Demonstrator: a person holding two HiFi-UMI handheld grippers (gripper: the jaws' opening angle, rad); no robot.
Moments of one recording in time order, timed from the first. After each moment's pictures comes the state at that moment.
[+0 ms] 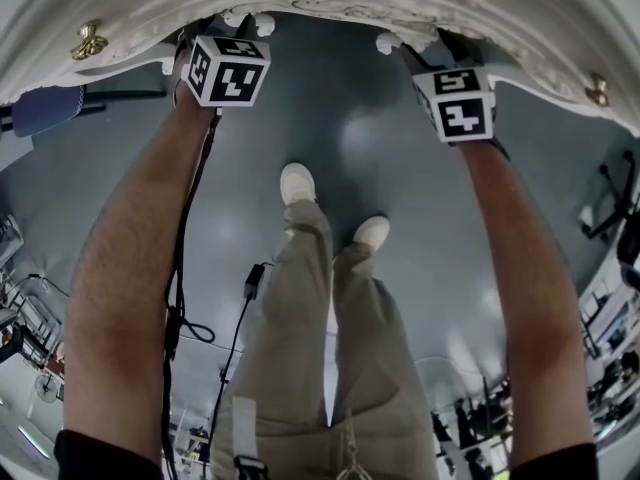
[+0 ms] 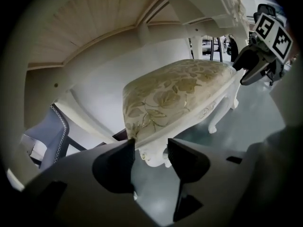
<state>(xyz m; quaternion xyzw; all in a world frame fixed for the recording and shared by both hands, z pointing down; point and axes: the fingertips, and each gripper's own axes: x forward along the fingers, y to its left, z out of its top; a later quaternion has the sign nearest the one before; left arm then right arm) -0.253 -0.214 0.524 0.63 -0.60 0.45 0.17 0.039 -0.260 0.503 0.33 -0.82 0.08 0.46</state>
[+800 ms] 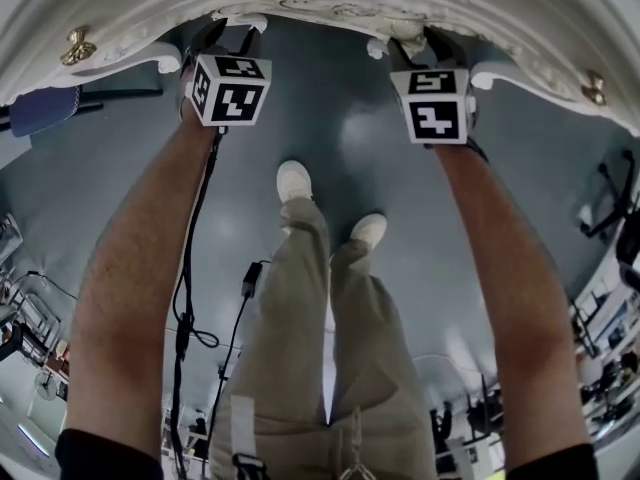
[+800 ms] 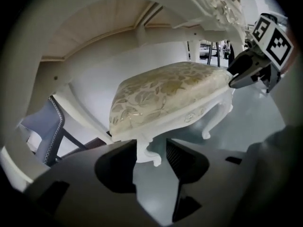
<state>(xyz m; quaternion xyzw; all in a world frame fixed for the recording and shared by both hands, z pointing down) -0.224 -0.191 0.534 0.65 -0.60 0.43 0.20 0.030 -0.252 0.501 0.38 -0.81 0.10 0.45</state>
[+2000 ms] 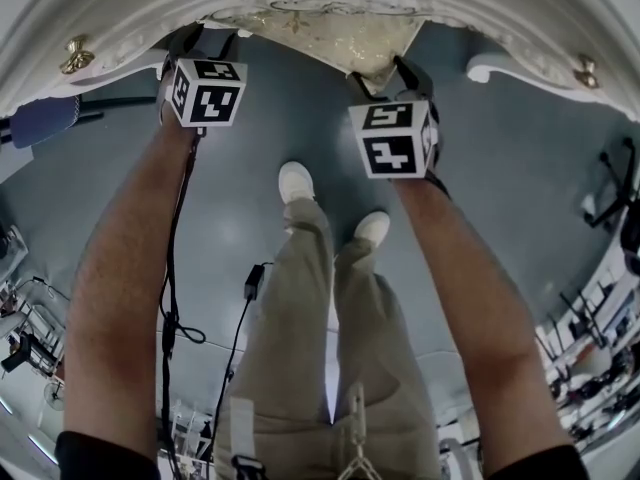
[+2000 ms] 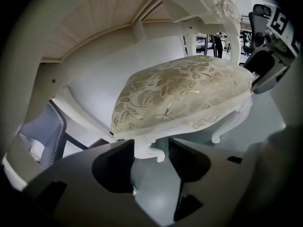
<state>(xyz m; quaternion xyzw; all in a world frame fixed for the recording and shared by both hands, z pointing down) -0.254 -0.184 0.536 0.65 -0.58 0.47 0.18 0.005 -0.175 0.503 0.38 -0.79 0.17 0.45</state>
